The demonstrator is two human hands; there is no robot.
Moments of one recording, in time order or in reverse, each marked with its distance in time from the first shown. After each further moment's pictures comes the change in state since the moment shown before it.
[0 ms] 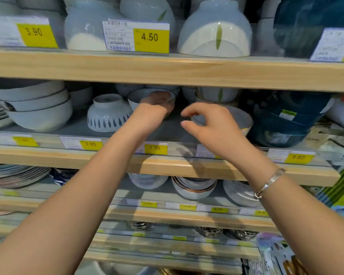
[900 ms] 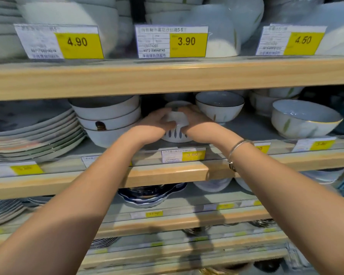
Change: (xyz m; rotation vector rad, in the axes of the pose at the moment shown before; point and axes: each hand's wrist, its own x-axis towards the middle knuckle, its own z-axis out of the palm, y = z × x) left_hand 0.071 -0.096 -0.212 0.463 -0.362 0.101; right_hand 0.132 -0.138 0.182 -0.253 -0.273 0.338
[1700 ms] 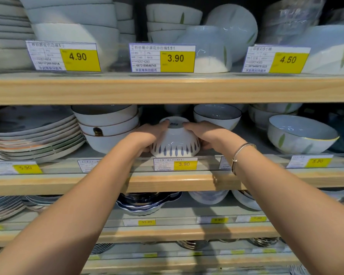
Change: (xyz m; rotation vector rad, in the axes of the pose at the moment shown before) left_hand -0.006 0.014 0.007 -0.342 0.120 -0.432; right_hand -0.012 0.025 -0.019 0.633 -0.118 0.353
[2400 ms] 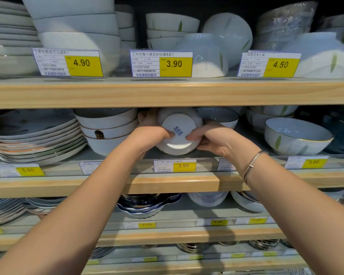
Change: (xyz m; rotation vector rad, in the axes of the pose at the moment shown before) left_hand -0.023 0.001 0.001 -0.176 0.003 0.118; right_hand -0.005 0.014 -0.012 0.562 -0.096 -0.052
